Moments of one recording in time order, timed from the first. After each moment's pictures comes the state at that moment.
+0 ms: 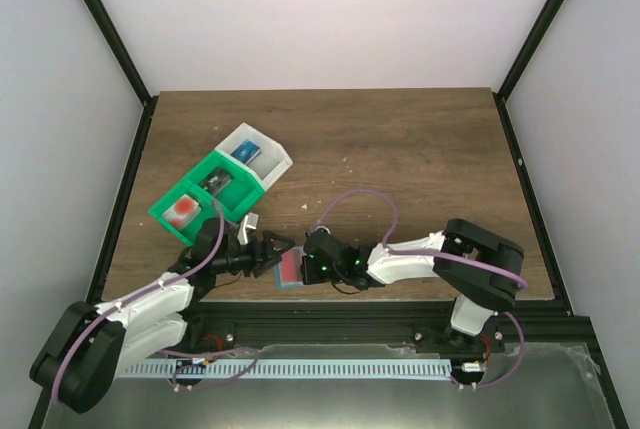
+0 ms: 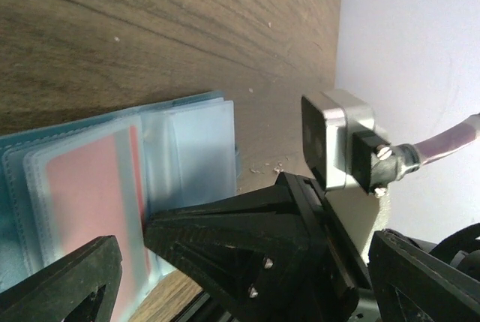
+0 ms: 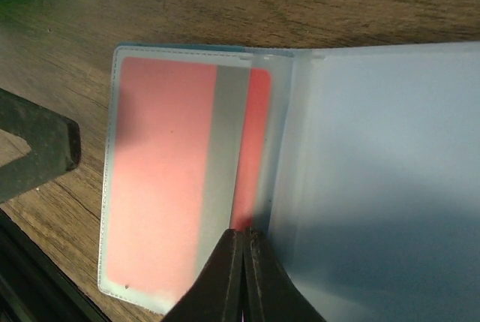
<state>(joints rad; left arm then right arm) -0.50 0.98 0.13 0.33 0.66 -1.14 1.15 1.67 0.72 0.08 -0.01 0.91</state>
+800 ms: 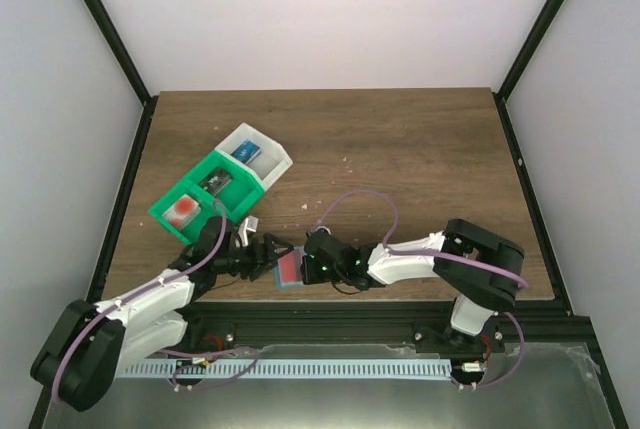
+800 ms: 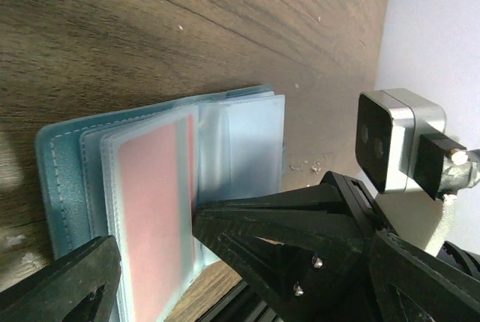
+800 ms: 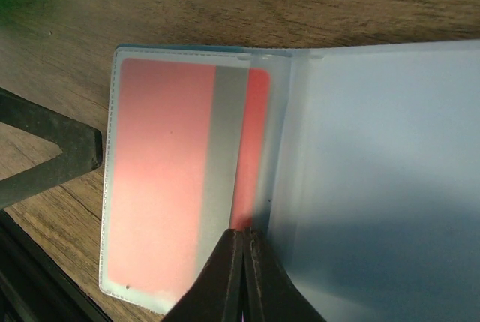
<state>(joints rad) -0.50 0.99 0.18 0.15 0.62 -1.06 1.15 1.67 0.71 0.09 -0.01 0.93</state>
